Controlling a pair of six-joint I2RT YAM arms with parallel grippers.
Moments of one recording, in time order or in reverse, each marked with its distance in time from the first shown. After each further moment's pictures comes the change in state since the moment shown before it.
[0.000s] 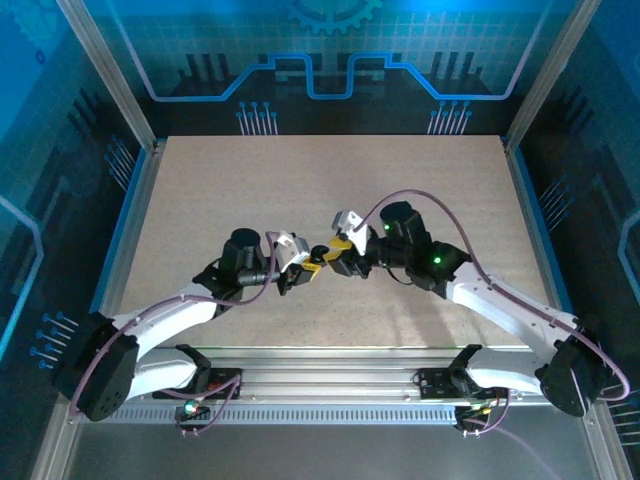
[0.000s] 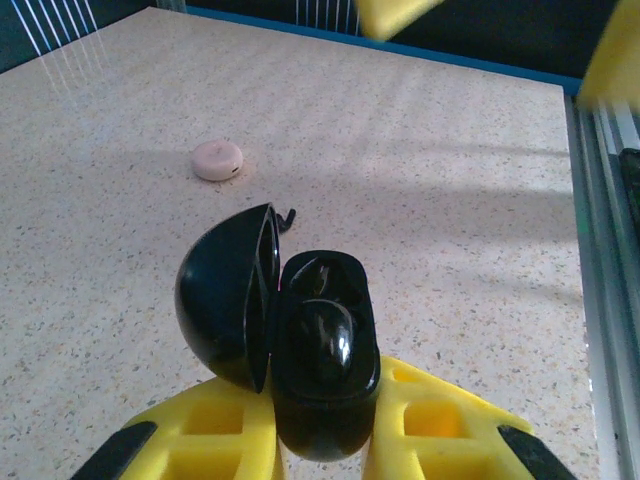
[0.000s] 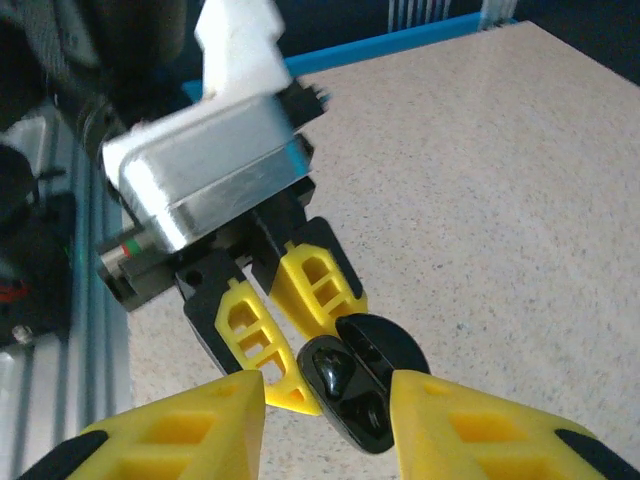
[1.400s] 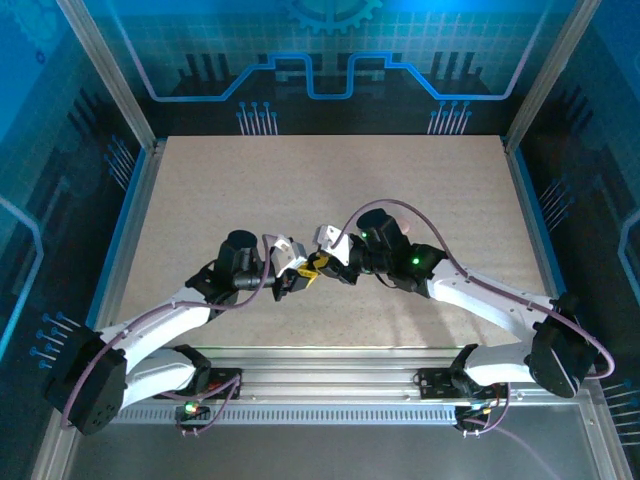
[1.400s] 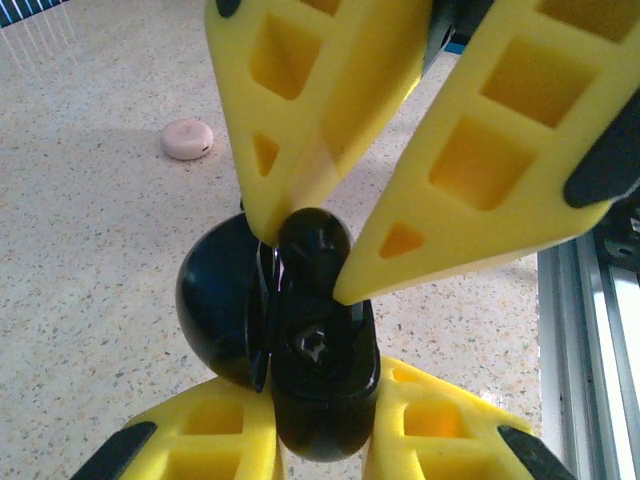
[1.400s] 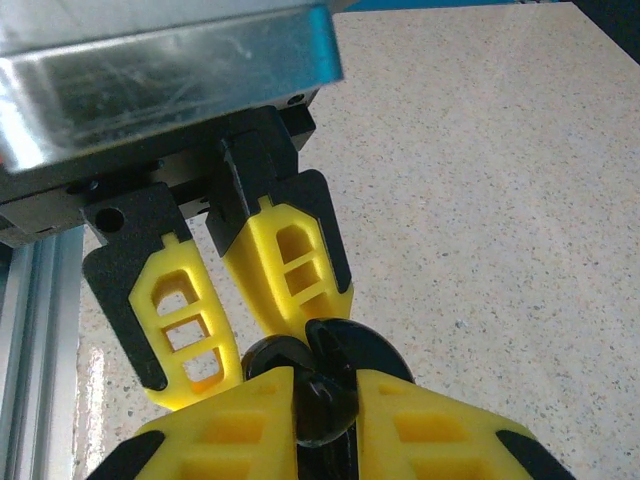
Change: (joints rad) left arm 0.002 -0.092 0.008 -0.154 0.040 0.019; right arm 0.106 0.120 0.014 0.014 0.109 -0.194
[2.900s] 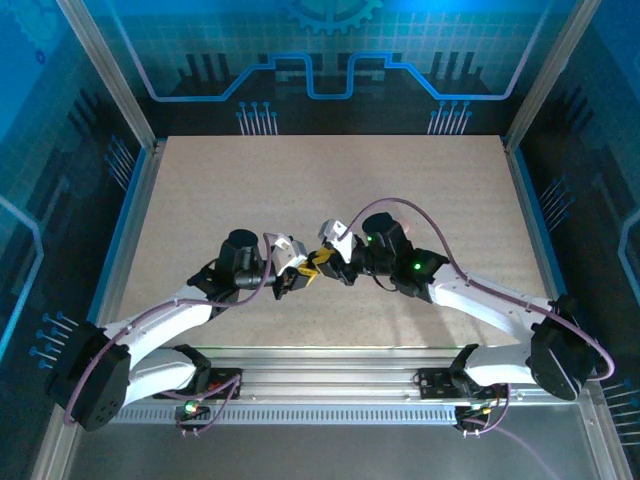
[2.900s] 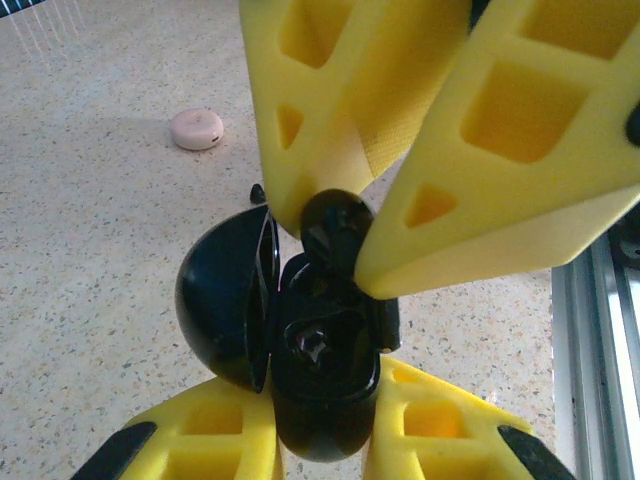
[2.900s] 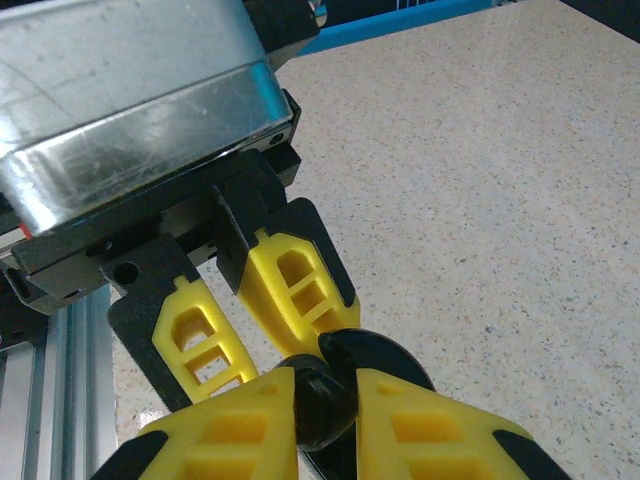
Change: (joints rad) left arm 0.008 0.025 0.000 0.013 -0.012 -0.011; right arm -0.012 -0.014 -0.080 0.154 -0.025 0.210
